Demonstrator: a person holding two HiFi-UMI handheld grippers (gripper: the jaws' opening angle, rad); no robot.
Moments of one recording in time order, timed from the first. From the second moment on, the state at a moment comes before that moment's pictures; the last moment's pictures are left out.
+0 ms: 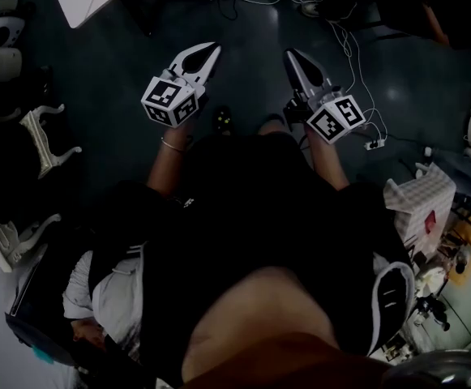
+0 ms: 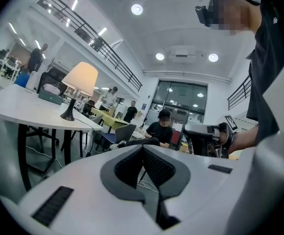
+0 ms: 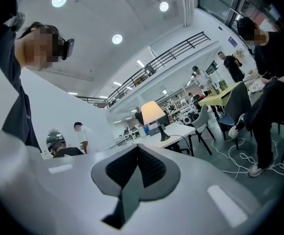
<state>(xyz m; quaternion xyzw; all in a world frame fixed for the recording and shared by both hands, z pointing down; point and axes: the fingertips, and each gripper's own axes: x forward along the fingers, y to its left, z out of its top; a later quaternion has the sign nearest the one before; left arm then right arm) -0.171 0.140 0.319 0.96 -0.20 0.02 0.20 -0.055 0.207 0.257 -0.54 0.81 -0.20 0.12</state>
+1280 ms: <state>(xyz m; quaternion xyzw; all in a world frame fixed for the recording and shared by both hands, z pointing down) -0.047 0.104 0.308 0.93 -0.33 0.01 0.19 0.094 0.141 0.267 -0.43 0.86 -0.24 0.13</state>
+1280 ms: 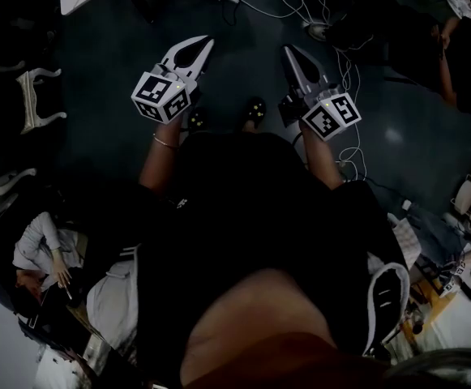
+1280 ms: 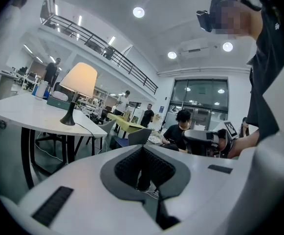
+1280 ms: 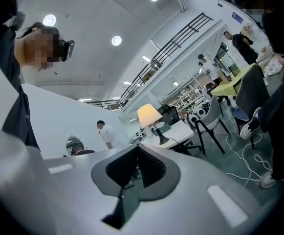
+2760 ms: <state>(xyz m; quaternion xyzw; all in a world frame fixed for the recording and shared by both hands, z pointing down) -0.042 0.107 0.312 0.88 -0.43 0.02 0.20 0.133 0.113 0.289 -0.36 0.88 -0.27 0.13</state>
